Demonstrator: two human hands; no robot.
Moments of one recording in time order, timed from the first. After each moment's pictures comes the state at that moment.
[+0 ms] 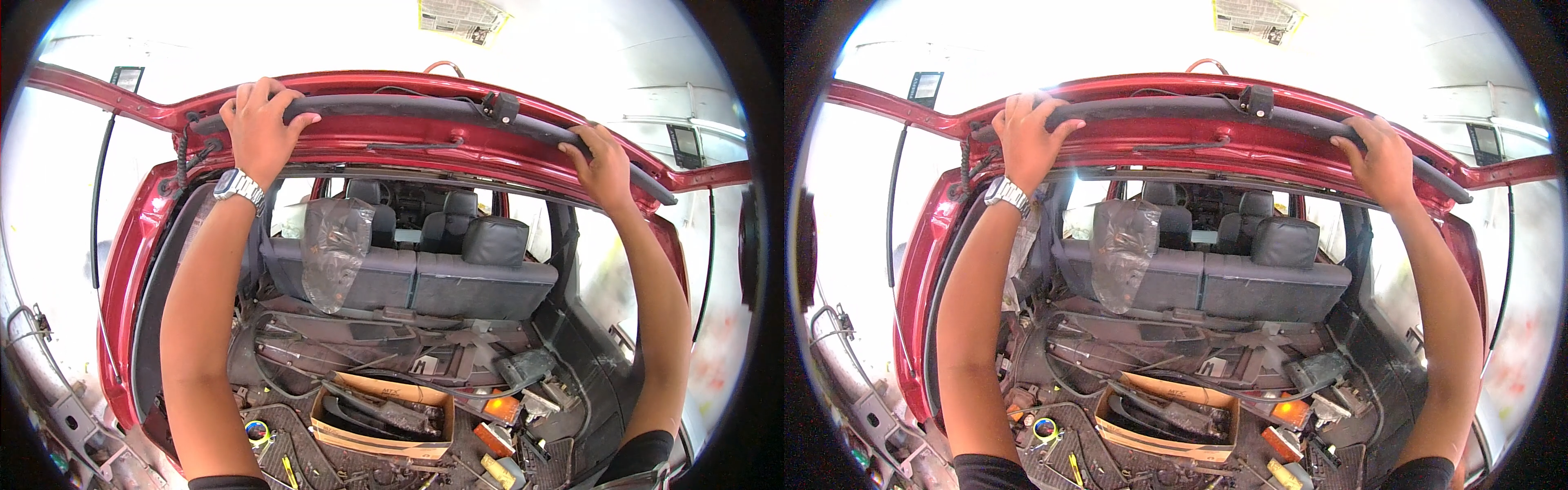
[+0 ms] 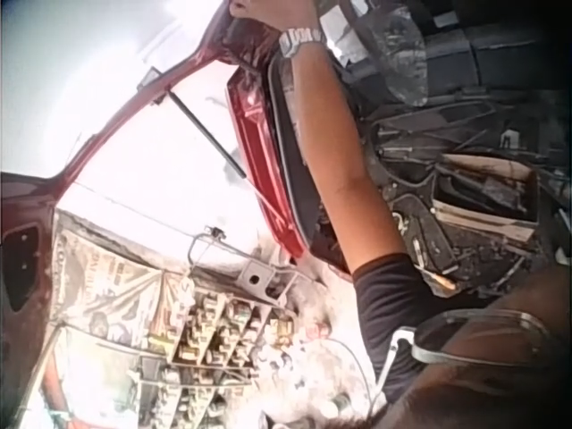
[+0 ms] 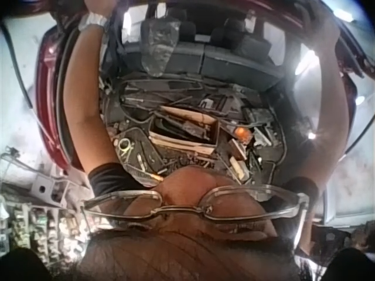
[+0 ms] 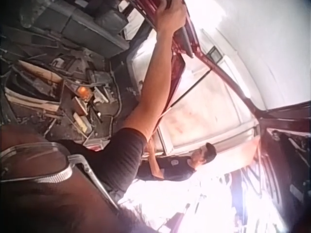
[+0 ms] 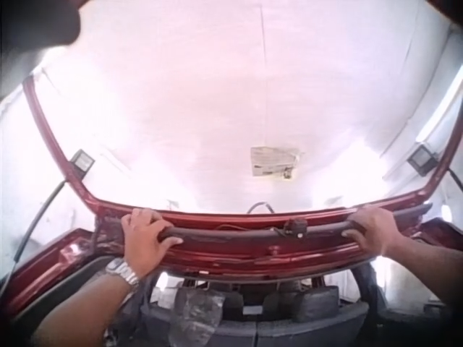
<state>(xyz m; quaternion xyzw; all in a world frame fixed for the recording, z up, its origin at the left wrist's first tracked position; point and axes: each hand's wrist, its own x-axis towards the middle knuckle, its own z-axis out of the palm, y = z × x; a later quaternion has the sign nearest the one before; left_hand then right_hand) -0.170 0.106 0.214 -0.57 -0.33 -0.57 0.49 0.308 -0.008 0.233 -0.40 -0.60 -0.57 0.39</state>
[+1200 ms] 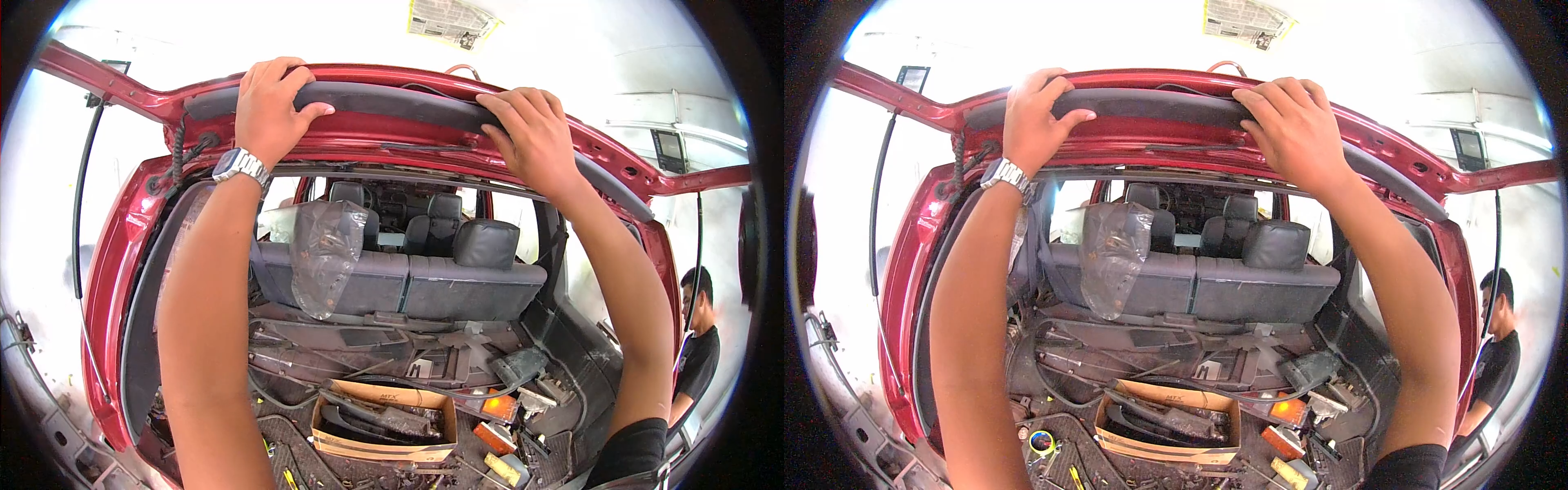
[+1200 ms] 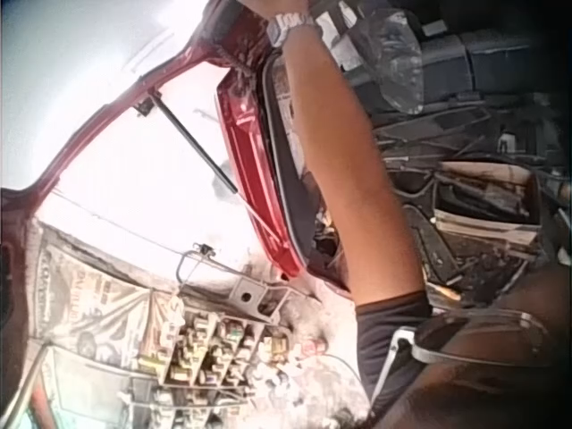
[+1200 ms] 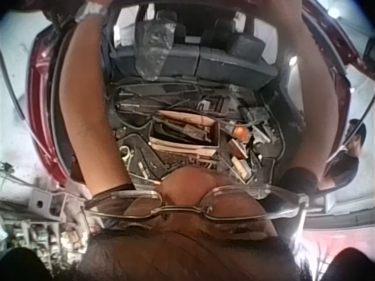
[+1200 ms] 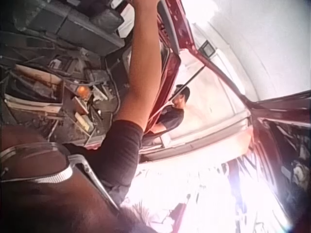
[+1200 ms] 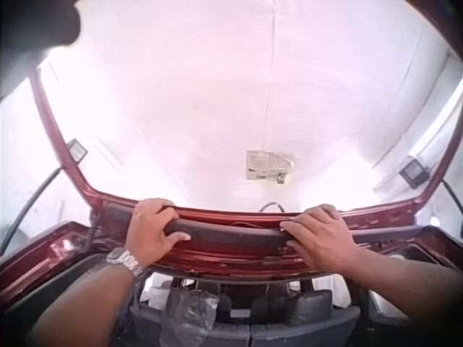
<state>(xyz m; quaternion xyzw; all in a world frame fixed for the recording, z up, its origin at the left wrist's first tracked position) -0.191 0.127 0.233 -0.60 -0.20 -0.60 0.49 0.168 0.017 0.243 -0.24 -0.62 -0.70 0.29</state>
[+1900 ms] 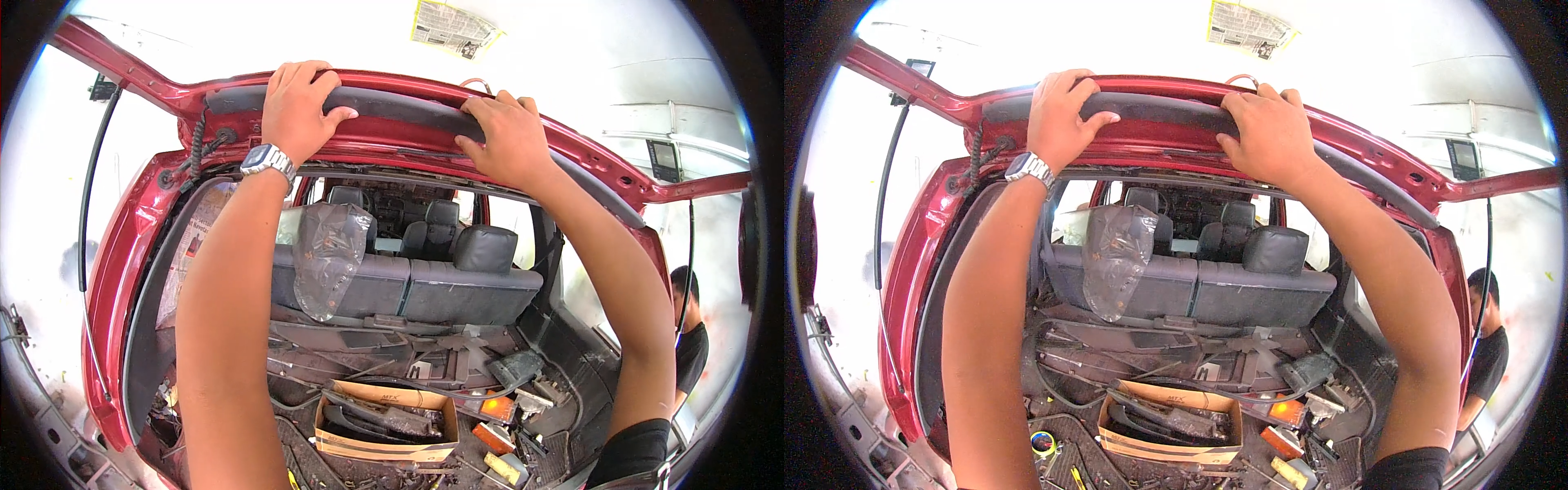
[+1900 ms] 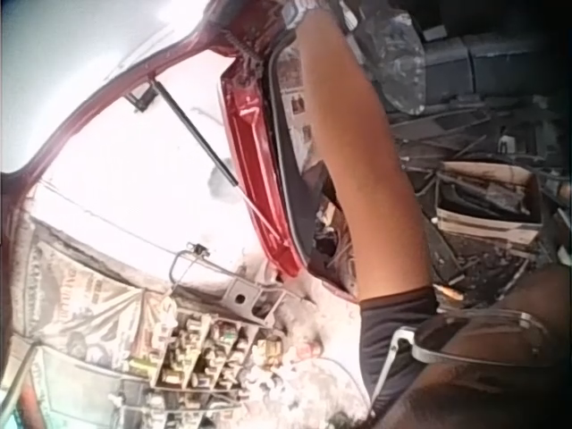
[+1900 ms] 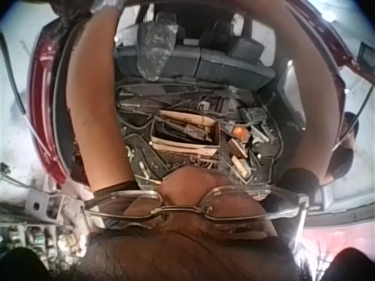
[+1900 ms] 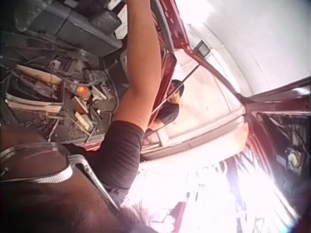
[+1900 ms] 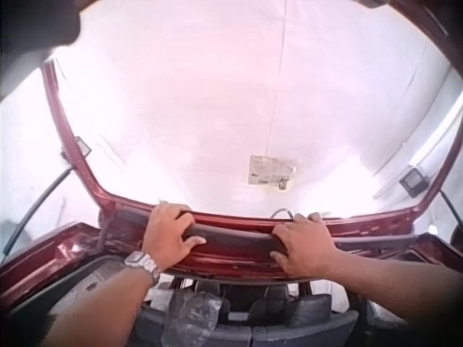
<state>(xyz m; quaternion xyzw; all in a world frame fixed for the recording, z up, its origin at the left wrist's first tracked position) -0.191 0.129 0.231 -0.60 -0.18 -0.61 0.48 0.108 0.019 0.246 -0.41 -0.64 -0.60 0.25</state>
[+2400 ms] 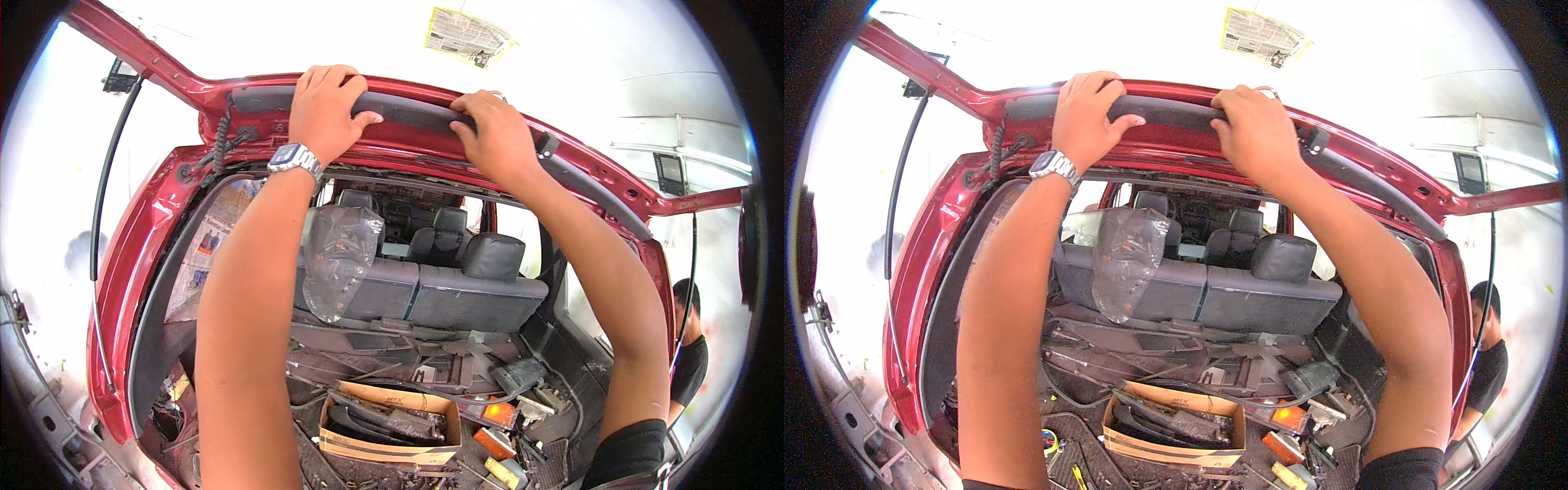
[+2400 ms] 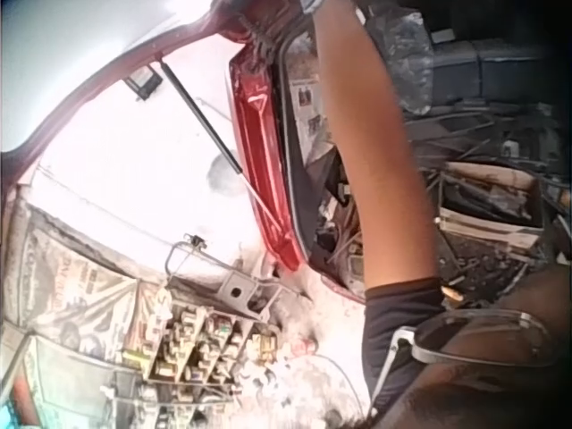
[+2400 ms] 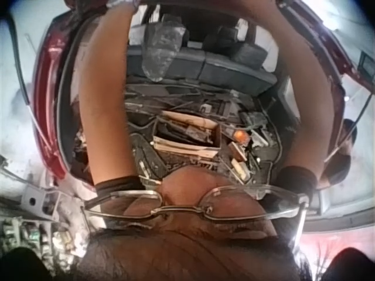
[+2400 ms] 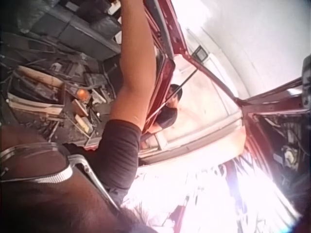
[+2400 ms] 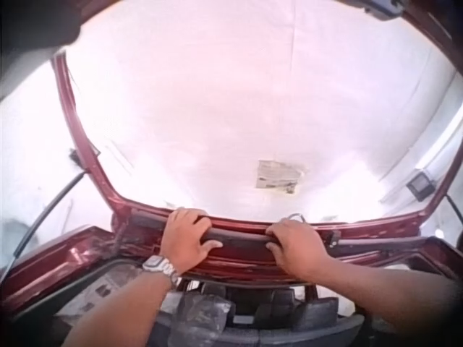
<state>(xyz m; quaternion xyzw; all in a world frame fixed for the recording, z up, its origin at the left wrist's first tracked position) -0.187 0.126 0.233 -0.60 -0.17 -0.62 0.47 0.074 0.041 0.254 -0.36 -0.69 -0.50 0.37</state>
